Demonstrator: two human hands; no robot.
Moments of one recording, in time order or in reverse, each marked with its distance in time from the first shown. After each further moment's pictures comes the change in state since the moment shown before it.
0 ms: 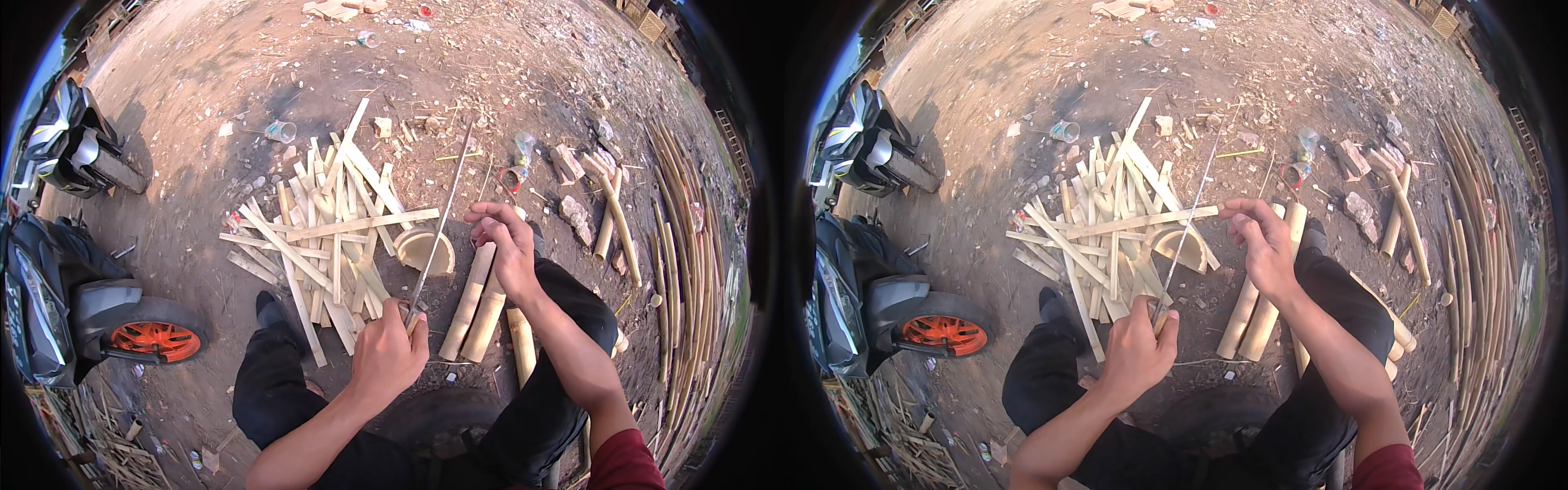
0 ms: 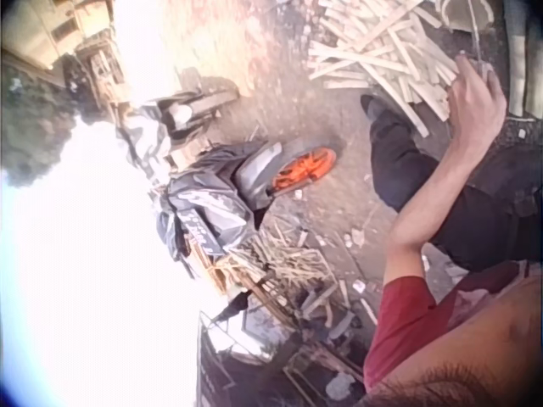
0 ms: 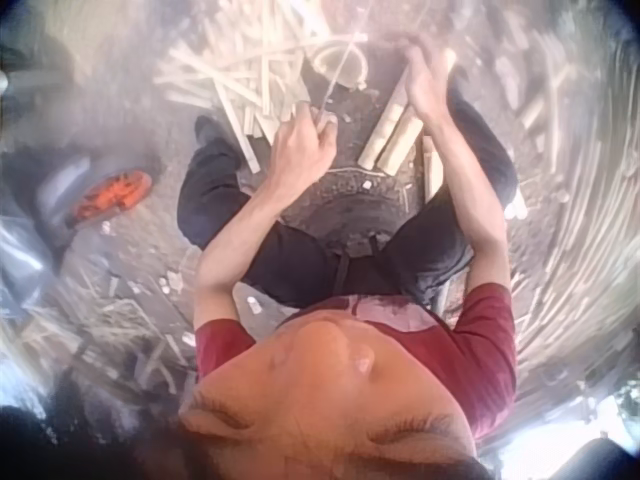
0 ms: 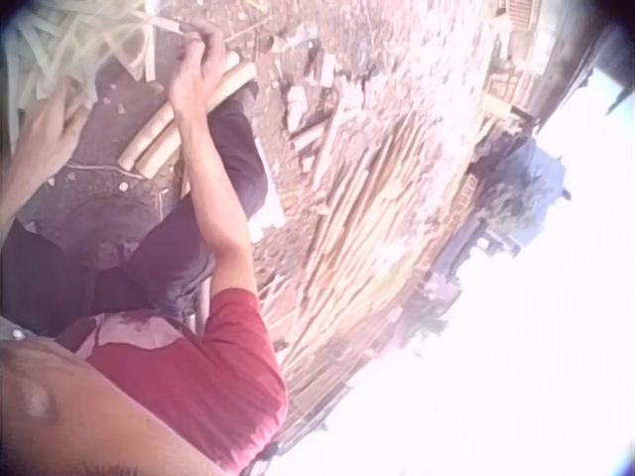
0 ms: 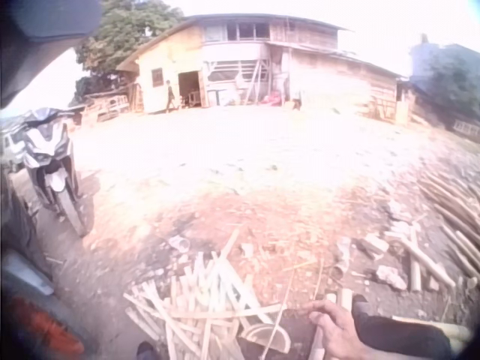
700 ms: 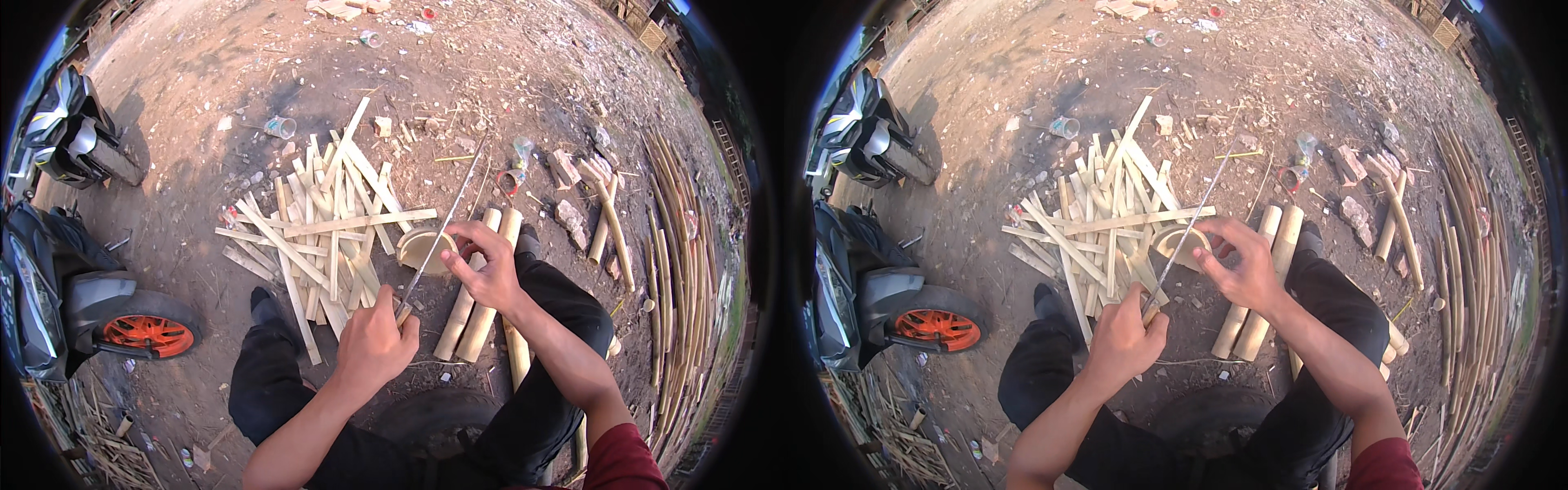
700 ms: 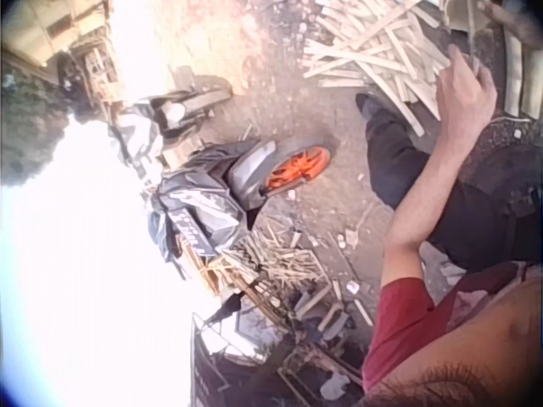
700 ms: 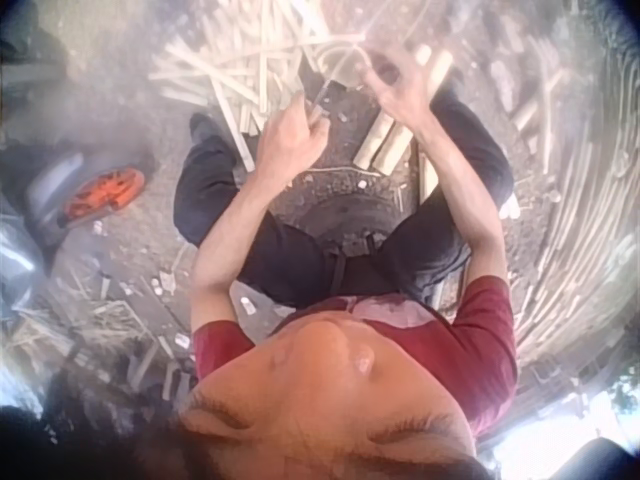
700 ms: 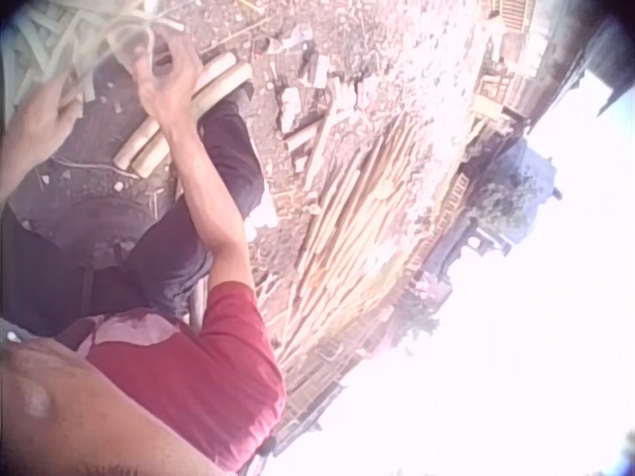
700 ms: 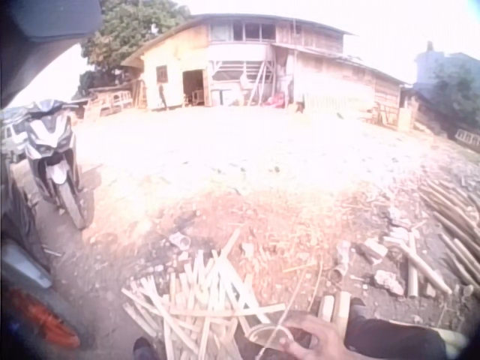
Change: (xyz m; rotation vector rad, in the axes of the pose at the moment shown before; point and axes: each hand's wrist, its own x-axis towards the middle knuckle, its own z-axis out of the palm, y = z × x) left_hand 0.009 -0.005 -0.029 0.111 -0.087 -0.067; right_hand -0.016 -0.012 0.031 -0.393 -0.186 -0.281
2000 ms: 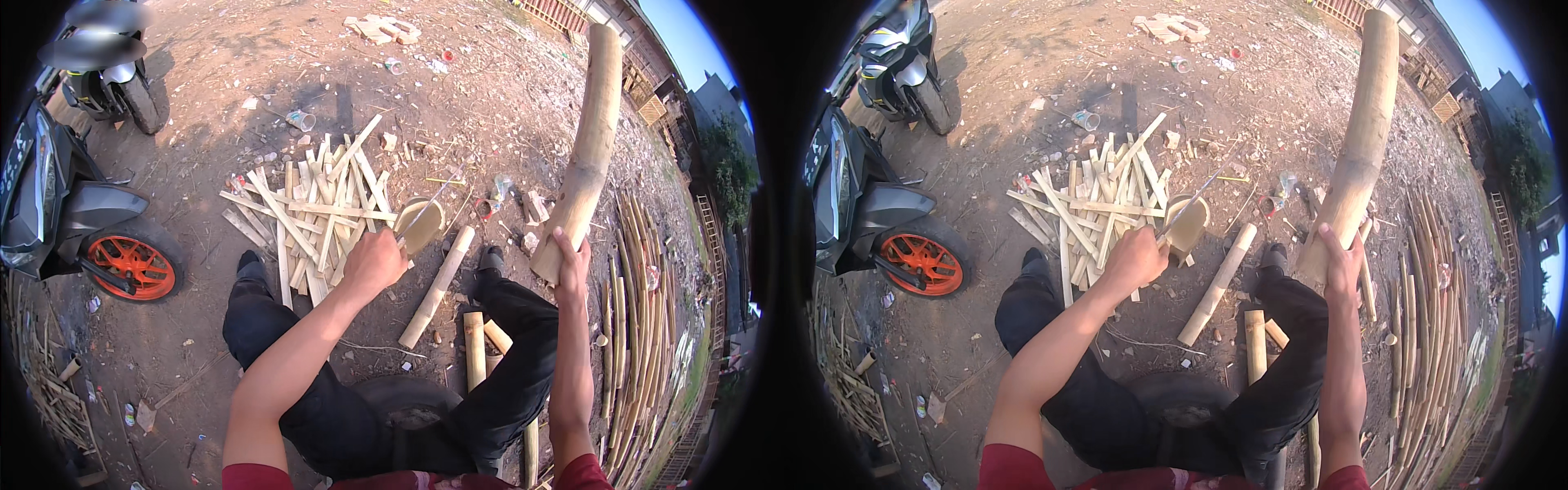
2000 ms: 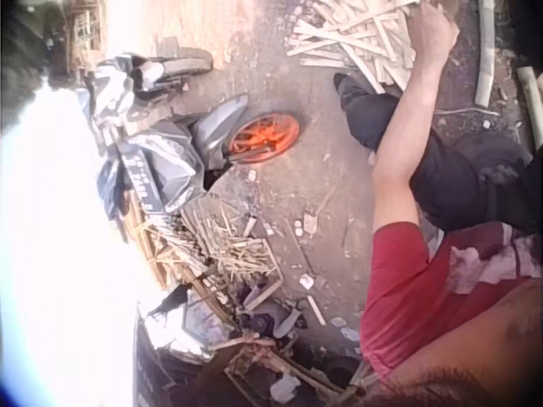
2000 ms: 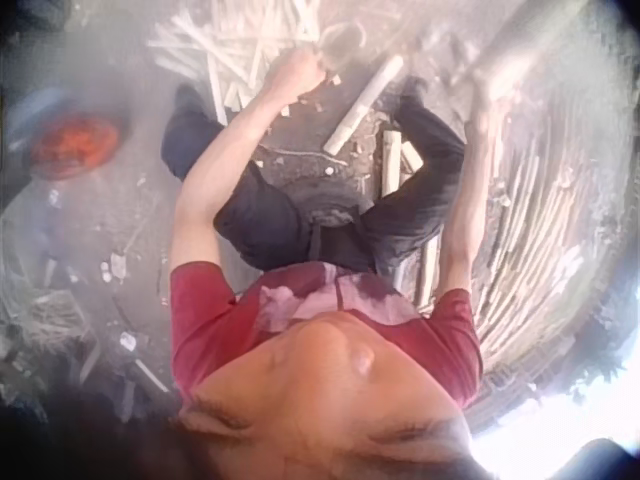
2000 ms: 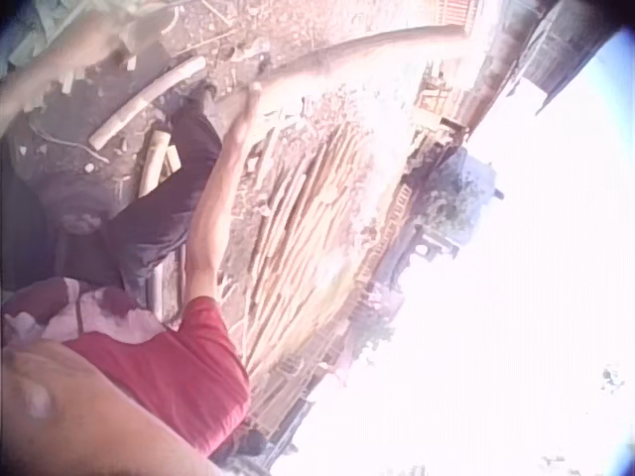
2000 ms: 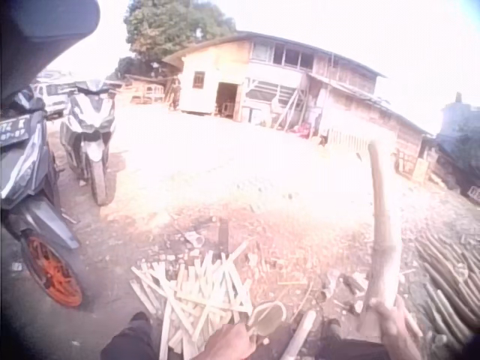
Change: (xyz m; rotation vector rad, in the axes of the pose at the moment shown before) left_hand 0.009 -0.021 0.016 0.045 0.194 0.149; right_hand -0.072 -0.061 -0.156 0.225 0.550 0.342
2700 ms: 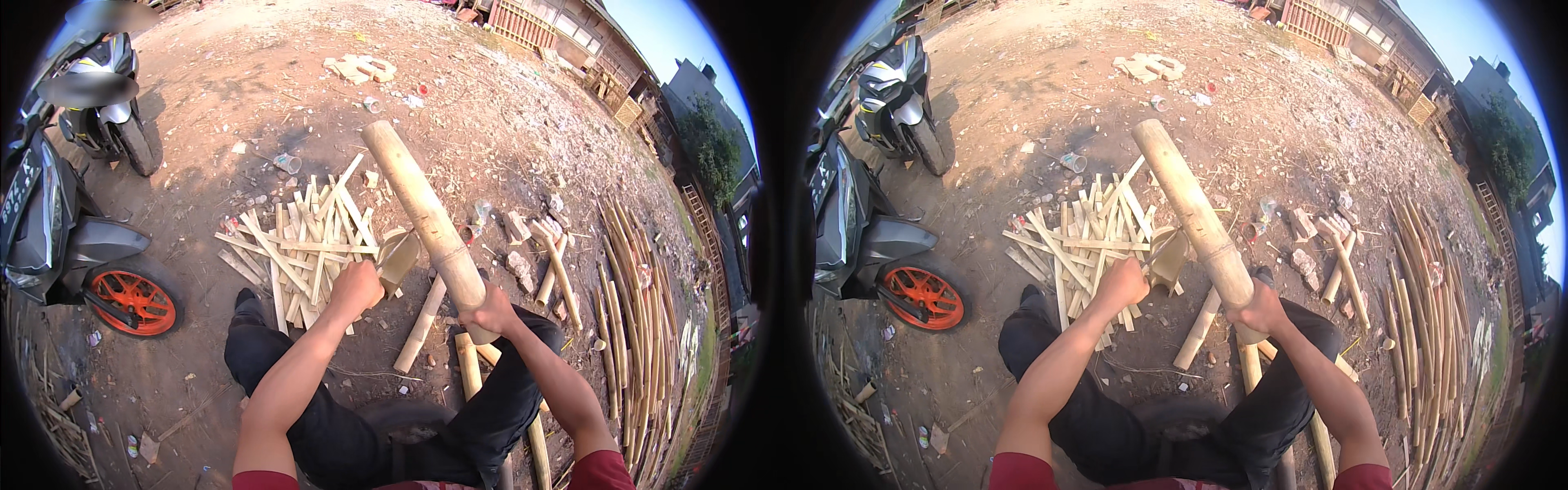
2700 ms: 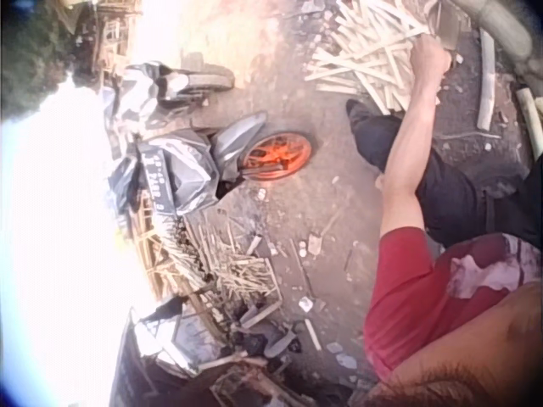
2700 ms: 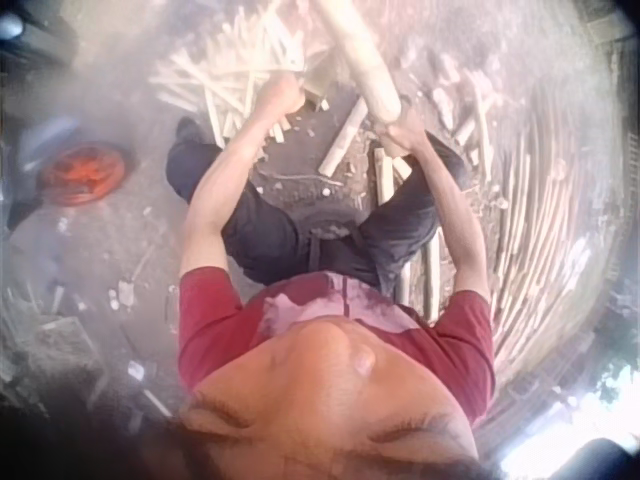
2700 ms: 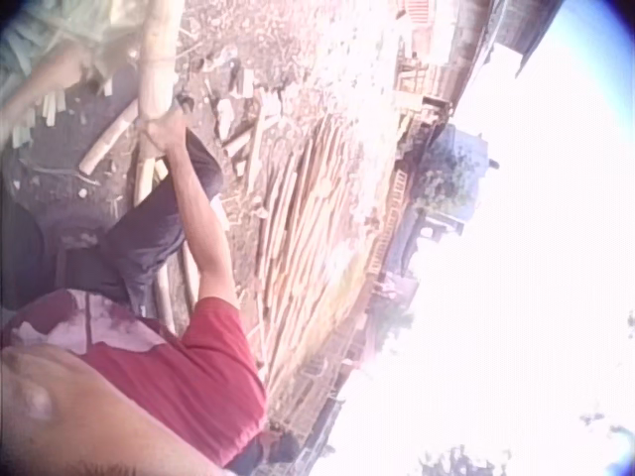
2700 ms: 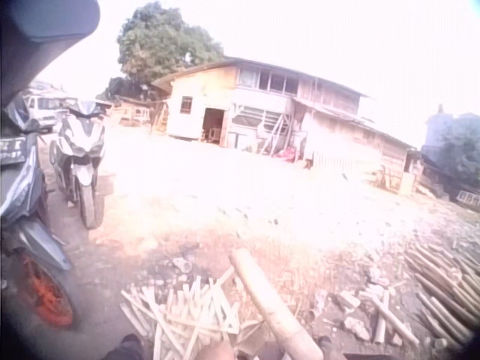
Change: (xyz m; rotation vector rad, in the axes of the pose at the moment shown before) left_hand -0.005 0.014 -0.003 0.117 -0.158 -0.148; right_hand -0.058 0.027 0.025 -0.930 -0.585 0.066
